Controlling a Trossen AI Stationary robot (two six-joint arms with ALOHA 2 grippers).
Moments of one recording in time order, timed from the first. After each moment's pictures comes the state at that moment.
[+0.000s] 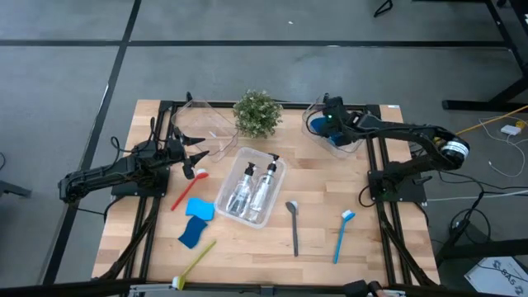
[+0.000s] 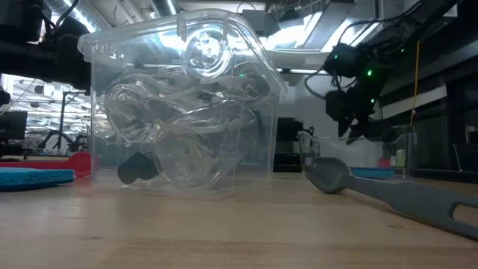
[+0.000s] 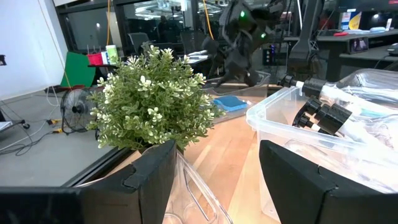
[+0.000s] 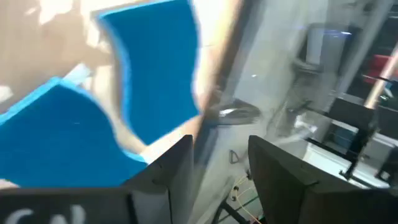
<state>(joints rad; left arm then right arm) 0.31 0.02 0.03 -0.02 -0.11 0.06 -0.64 1.32 0.71 -0.29 0.55 -1.17</state>
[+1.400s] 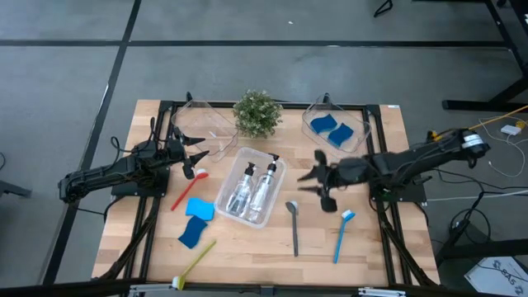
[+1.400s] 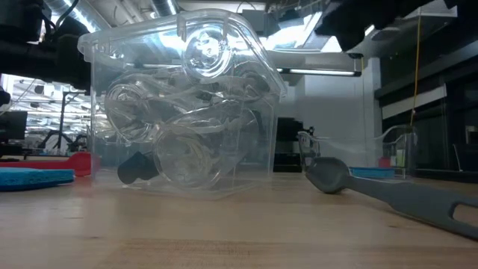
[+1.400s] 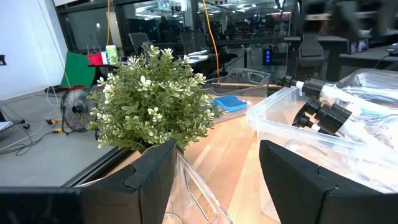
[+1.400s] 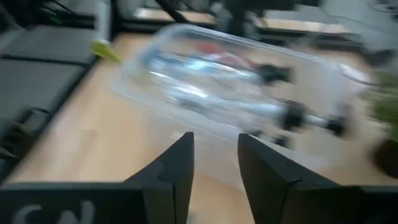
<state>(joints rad) 0.31 0.02 0.03 -0.02 -0.11 0.06 0.24 1.06 0.71 -0.03 0.16 0.03</state>
